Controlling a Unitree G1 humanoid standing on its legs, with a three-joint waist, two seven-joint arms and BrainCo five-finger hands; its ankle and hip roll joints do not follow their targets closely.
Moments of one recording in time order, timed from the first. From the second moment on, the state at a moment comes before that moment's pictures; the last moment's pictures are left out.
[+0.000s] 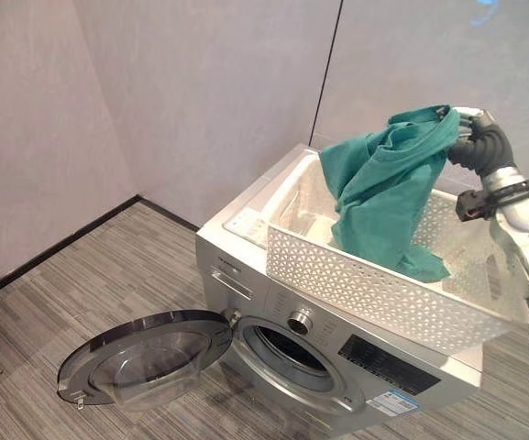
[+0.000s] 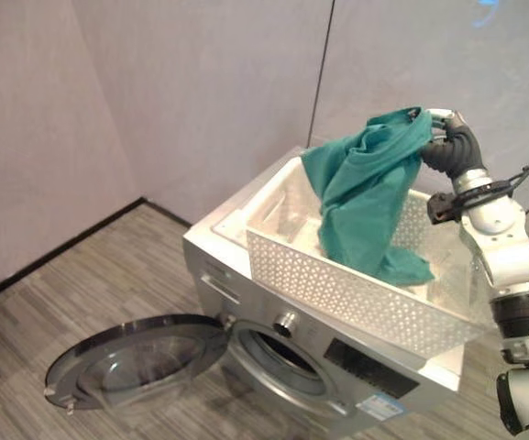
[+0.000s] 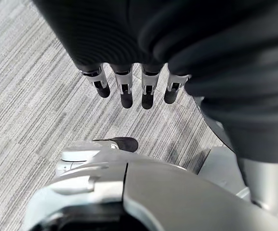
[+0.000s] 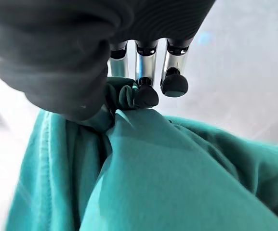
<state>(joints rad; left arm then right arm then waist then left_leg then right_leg) 0.07 0.22 -0.12 1.32 -0.15 0.00 0.03 -0.60 -0.92 0.12 0.22 0.36 0.00 -0.05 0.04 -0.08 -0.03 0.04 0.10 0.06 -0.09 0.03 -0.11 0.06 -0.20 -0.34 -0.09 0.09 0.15</state>
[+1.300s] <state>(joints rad) 0.07 0.22 -0.13 1.31 -0.11 0.00 0.06 -0.60 -0.87 0.07 0.21 0.30 0.00 -0.11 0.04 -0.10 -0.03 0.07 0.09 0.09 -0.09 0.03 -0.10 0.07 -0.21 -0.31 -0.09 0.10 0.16</state>
